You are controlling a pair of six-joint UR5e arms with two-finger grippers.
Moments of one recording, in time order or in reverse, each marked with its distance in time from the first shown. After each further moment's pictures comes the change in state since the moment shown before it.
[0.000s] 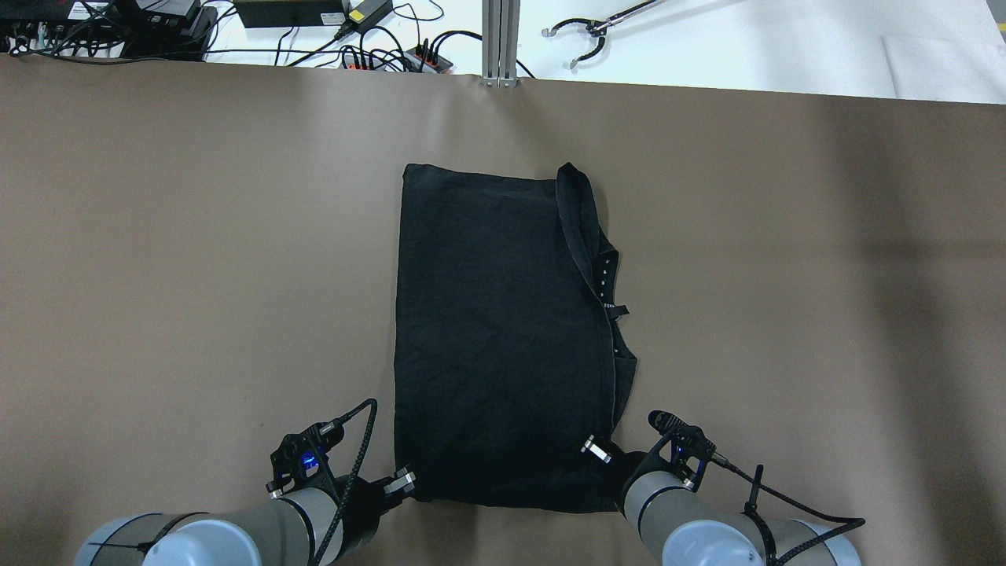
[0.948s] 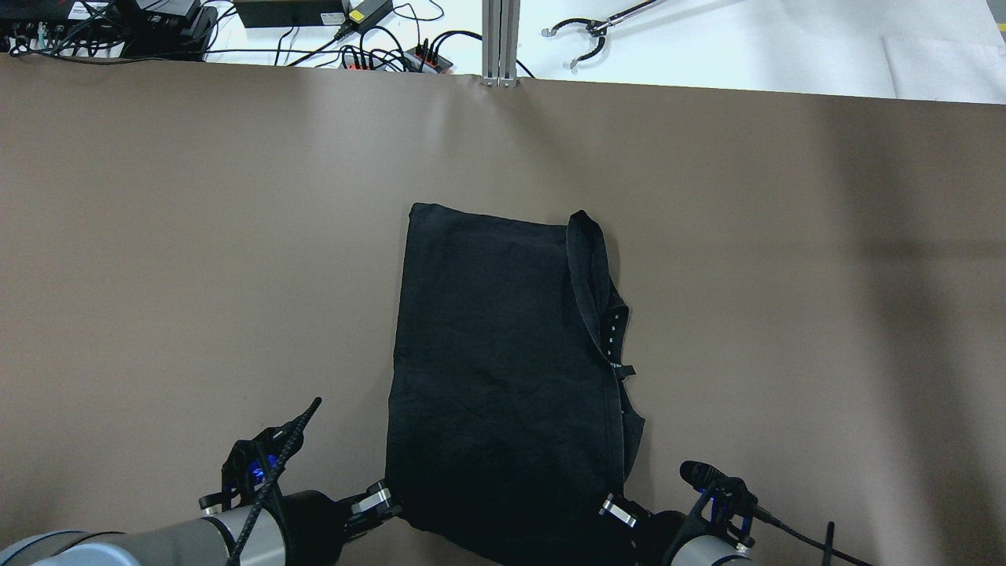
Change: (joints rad) left arm 0.028 0.067 -0.232 0.046 -0.007 0.002; right arm -0.122 -0.146 0.261 -0.020 -0.016 0.010
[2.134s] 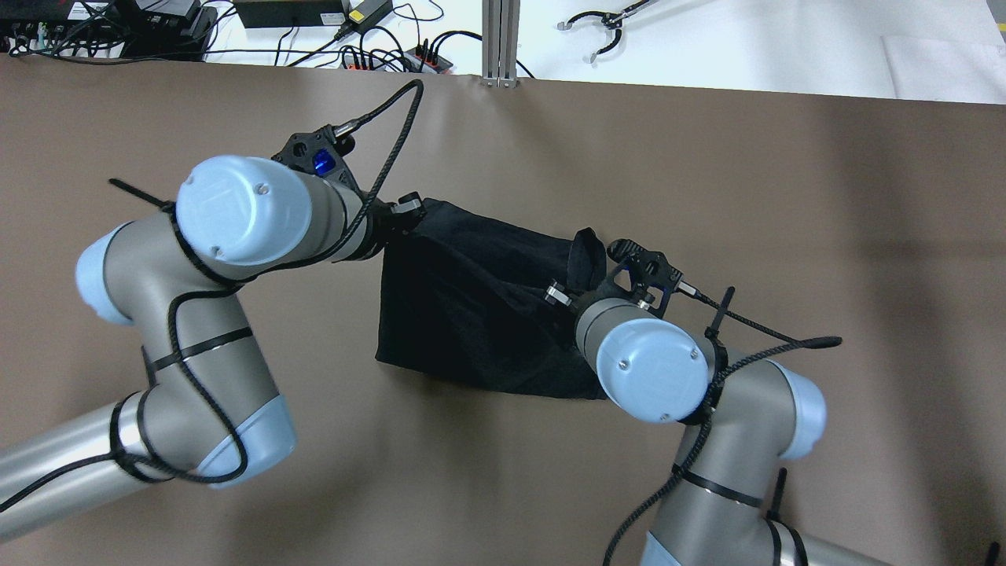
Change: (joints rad) left arm -0.551 -0.422 0.362 0.346 -0.275 0.332; right arm 0.419 0.466 -0.251 -0.335 0.174 -0.240
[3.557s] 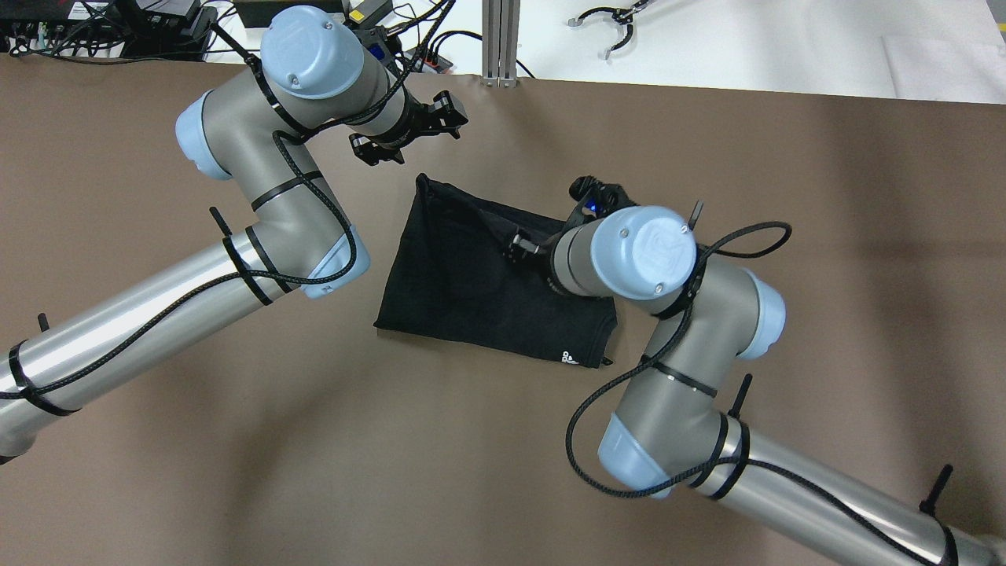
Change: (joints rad) left arm -0.185 -0.245 0.539 -0.289 -0.236 0.180; right arm 0.144 0.136 -0.236 0.214 0.348 -0.136
